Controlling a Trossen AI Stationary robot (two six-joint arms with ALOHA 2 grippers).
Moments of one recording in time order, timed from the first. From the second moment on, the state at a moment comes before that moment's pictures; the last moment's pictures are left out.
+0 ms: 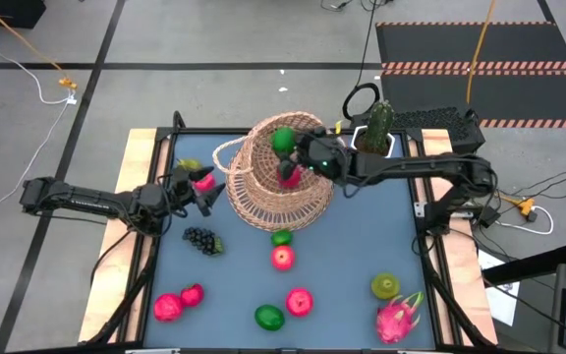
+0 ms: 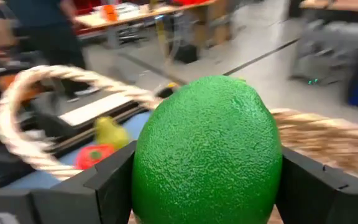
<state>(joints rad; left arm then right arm) -0.04 0.52 0.11 0.41 -0.61 -0.26 -0.14 1.63 1.25 0.09 0.48 0.25</state>
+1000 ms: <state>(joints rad) 0.00 0.52 0.11 0.48 -0.61 -0.12 -0.24 1.85 1.36 -0.24 0.44 0.28</state>
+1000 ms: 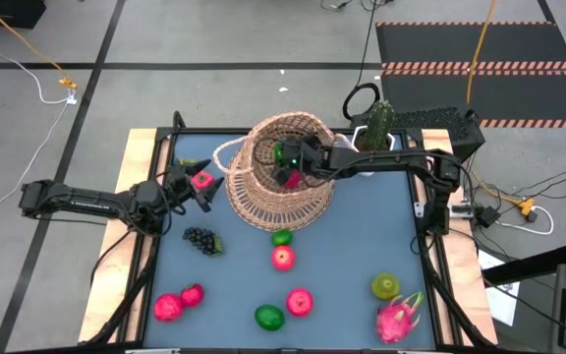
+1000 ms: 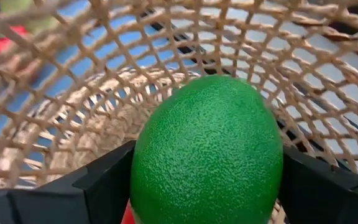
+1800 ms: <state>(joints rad) 0.00 0.52 0.11 0.47 -0.61 -0.11 -0.24 1.83 1.33 -0.21 0.42 0.29</state>
